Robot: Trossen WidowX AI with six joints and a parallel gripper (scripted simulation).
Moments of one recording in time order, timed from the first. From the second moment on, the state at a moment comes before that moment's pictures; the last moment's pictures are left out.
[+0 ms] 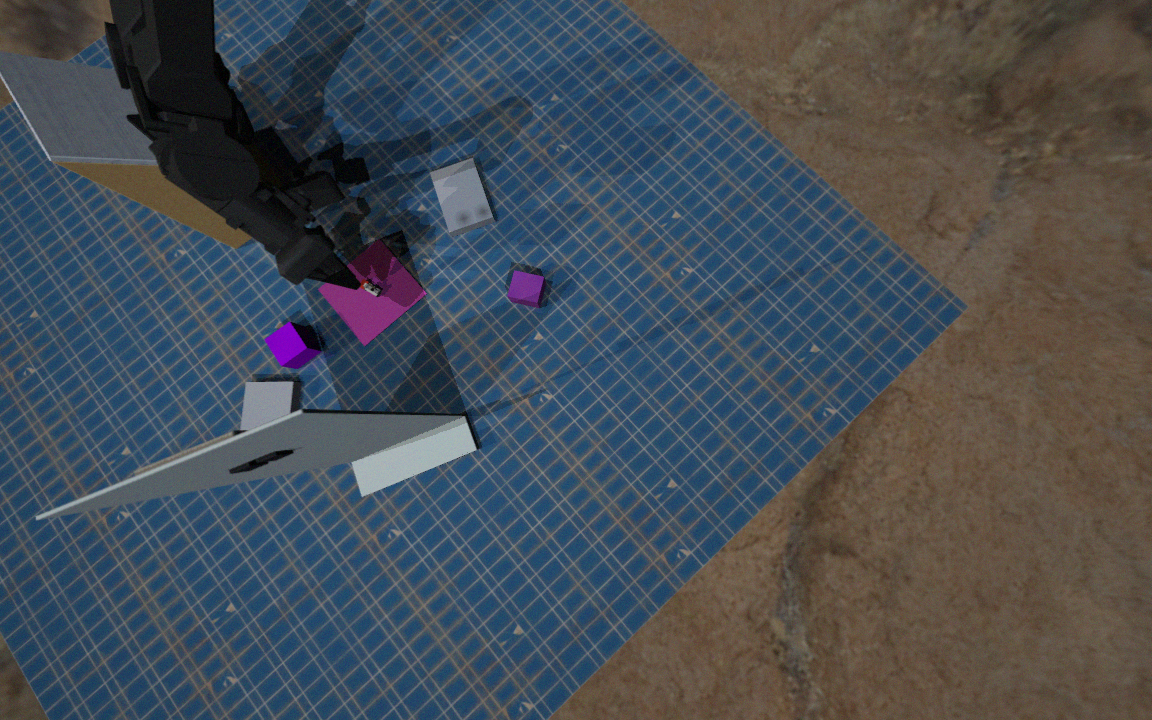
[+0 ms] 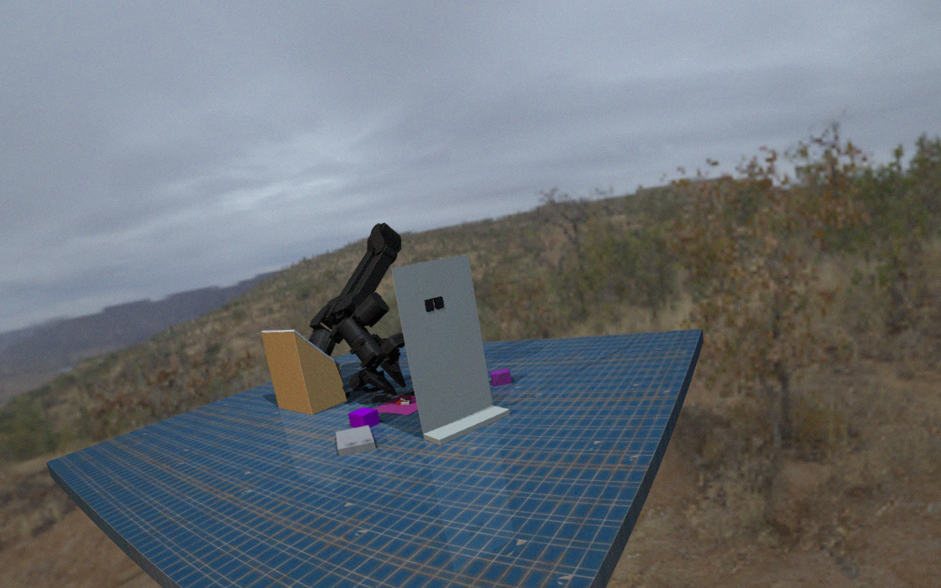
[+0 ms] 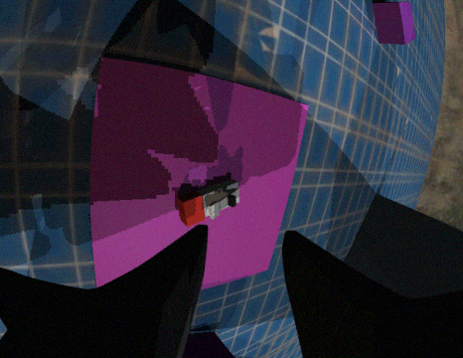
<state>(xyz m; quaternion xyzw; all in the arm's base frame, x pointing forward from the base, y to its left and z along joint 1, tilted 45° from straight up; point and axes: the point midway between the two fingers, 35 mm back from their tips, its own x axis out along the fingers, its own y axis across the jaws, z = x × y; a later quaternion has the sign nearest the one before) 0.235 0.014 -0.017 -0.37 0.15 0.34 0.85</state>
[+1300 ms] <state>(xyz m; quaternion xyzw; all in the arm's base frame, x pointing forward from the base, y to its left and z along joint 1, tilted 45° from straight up) 0.230 -0.004 -0.012 -0.37 0.16 0.35 0.85</state>
